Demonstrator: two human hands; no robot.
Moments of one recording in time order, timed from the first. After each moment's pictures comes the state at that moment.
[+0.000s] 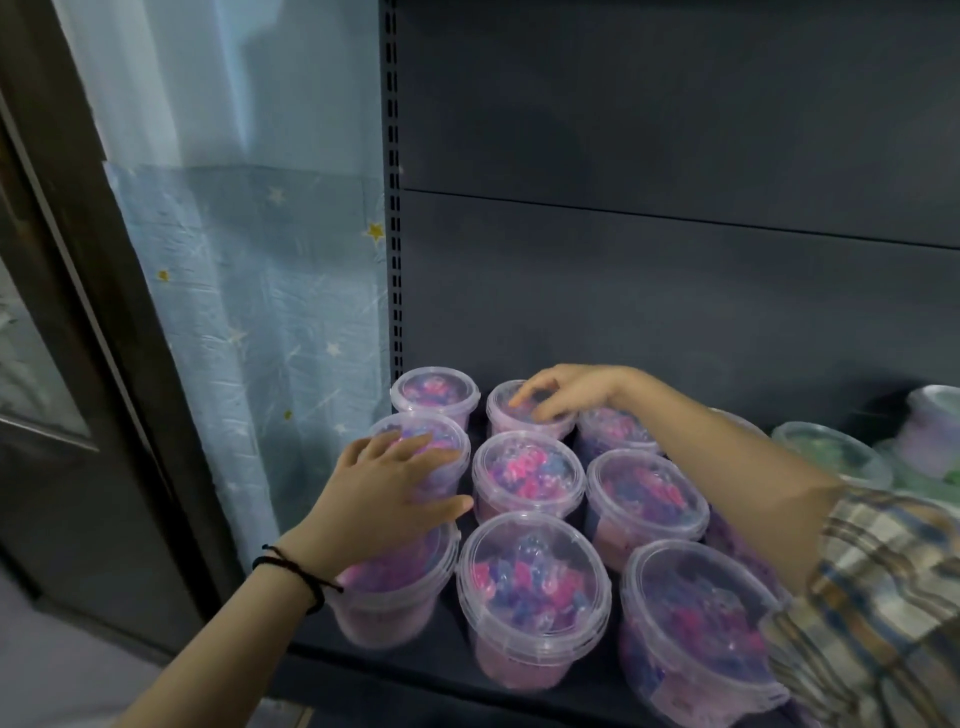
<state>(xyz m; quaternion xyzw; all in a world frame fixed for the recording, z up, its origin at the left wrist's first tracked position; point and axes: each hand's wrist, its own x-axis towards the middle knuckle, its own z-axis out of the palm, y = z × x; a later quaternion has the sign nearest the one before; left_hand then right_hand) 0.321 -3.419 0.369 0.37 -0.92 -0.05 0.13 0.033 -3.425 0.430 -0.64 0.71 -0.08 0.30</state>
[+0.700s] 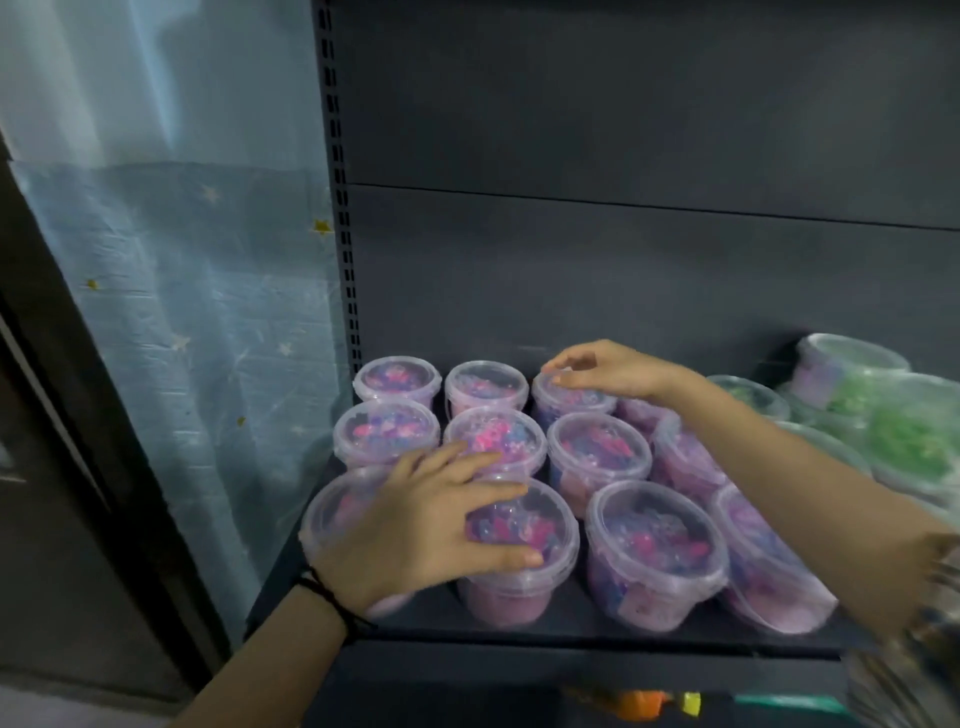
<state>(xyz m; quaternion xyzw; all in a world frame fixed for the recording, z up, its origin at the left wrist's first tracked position) 0.316 -3.358 0.383 0.17 -0.97 -0.12 0.11 0.024 -3.320 0.448 -0.57 0.73 -0.29 0.24</state>
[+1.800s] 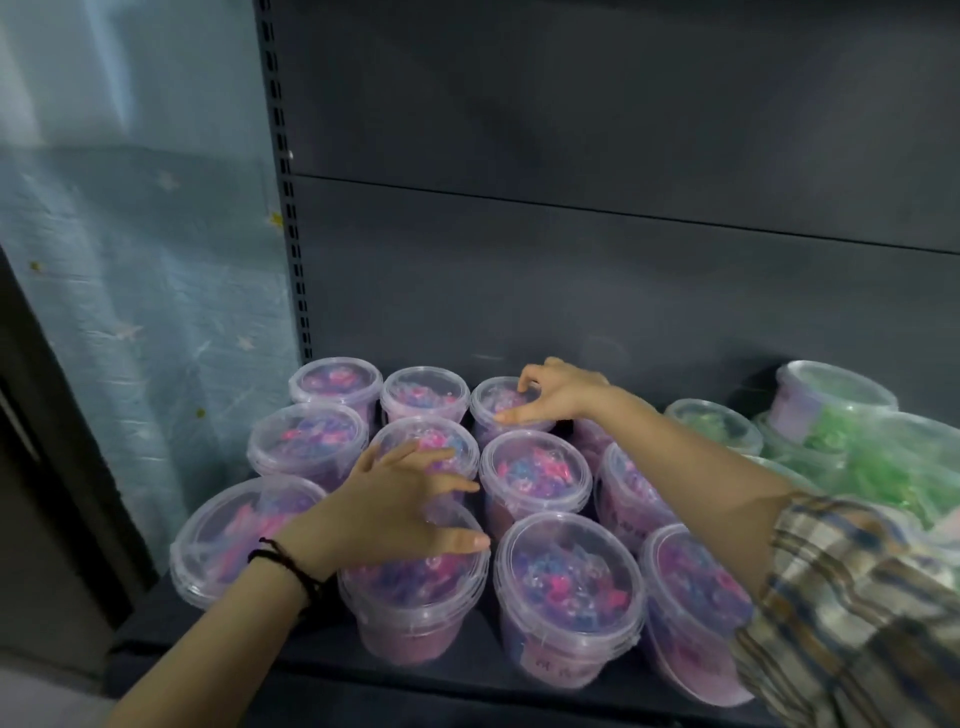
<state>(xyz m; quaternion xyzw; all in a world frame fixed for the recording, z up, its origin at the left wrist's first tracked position) 0.240 -3.357 0.387 0.27 -0.95 -0.16 0.01 -0.029 -3.352 0.423 -0.55 0.83 0.00 0.09</state>
